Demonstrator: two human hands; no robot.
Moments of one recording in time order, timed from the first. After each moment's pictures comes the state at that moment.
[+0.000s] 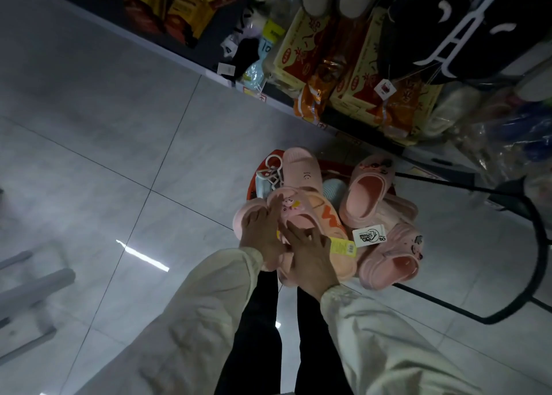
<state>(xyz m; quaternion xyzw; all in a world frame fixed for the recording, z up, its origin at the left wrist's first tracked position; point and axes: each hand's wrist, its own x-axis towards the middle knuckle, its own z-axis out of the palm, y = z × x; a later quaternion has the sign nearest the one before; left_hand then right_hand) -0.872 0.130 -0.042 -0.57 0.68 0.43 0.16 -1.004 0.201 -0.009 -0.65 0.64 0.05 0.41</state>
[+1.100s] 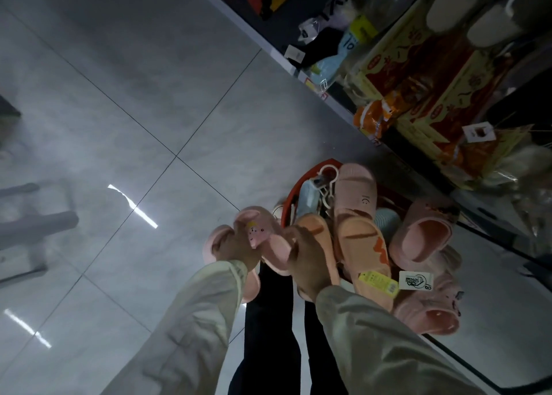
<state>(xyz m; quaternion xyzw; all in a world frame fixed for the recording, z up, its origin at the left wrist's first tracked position) -0.727 0.146 -0.074 -0.79 0.41 0.42 0.20 -0.894 0.150 -0.049 -0.54 0.65 -0.12 0.53</state>
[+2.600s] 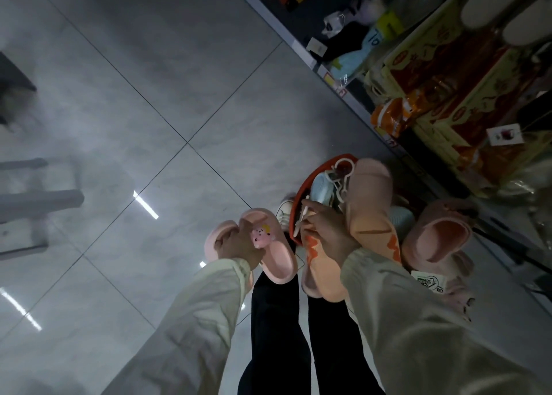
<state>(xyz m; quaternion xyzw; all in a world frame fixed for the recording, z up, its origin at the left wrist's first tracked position) -0.709 0.187 -0.087 -0.78 0.40 0.43 0.21 -0.891 0.095 -0.065 -0.15 0.69 -0.05 0.71</state>
